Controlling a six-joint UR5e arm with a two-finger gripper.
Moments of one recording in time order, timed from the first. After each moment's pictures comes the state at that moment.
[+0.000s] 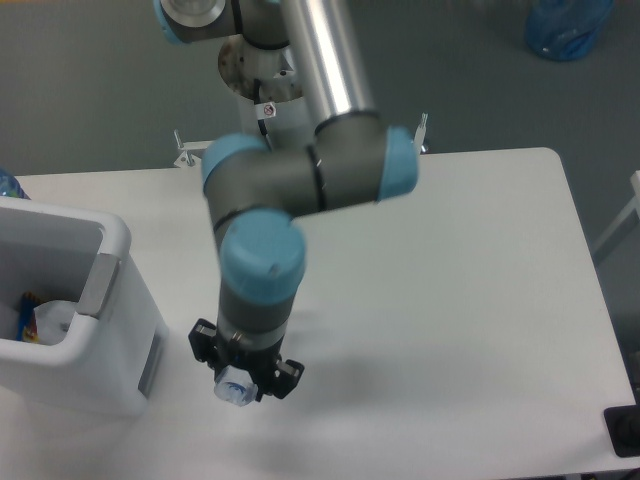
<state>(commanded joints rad) 2.31 -2.02 -1.21 -1.15 1.14 0.63</state>
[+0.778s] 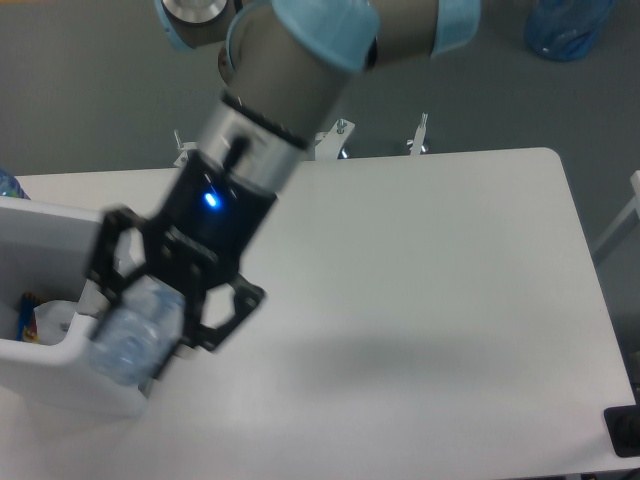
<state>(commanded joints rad) 2.30 -1.91 -1.12 -0.90 0.57 0.37</state>
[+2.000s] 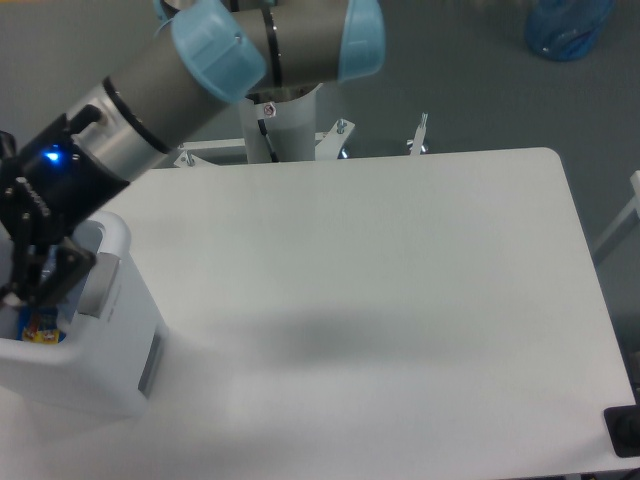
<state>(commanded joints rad) 2.30 -1.87 -1.35 -0.82 0.52 0.55</state>
